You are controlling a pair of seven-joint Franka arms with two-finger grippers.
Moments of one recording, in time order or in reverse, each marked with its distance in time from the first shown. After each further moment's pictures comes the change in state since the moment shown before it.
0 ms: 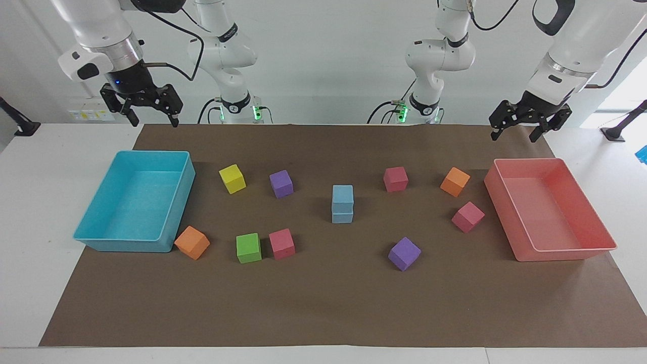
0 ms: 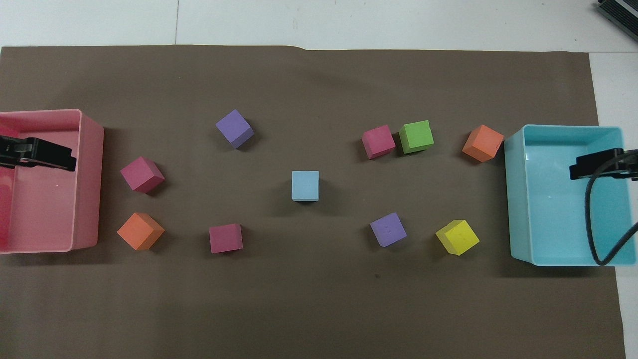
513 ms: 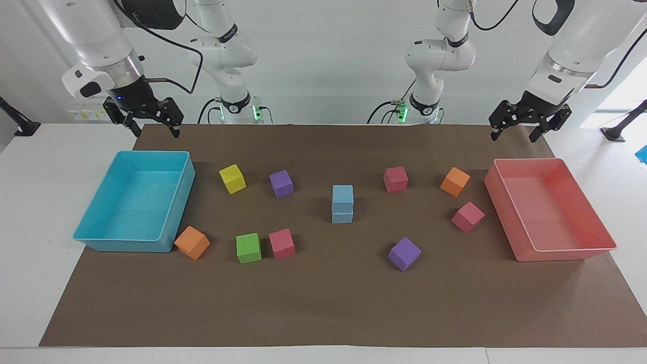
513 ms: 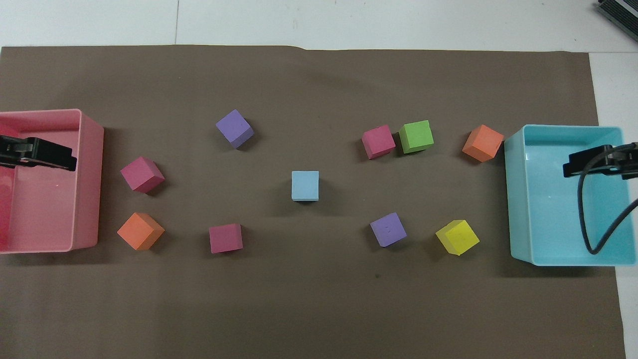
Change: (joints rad) left arm 0.000 0.000 -0.002 0.000 0.000 0.000 0.000; right arm -0.010 0.025 -0.008 -0.007 0.002 0.006 0.000
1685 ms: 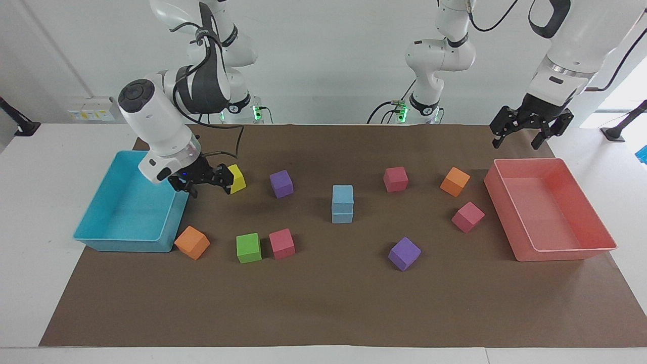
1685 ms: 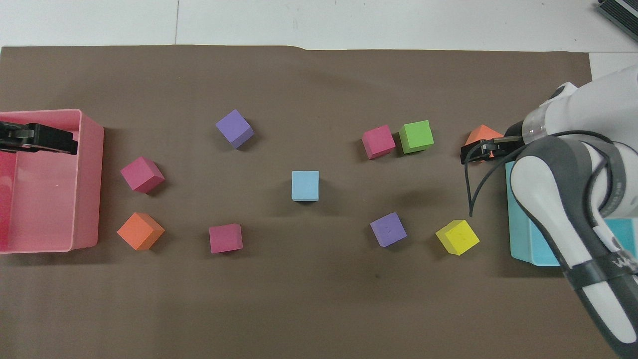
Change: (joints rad) left arm -0.002 0.004 0.007 0.001 0.001 0.080 -0.010; right arm 0.075 0.168 0.007 -0.231 0.120 0.413 -0.036
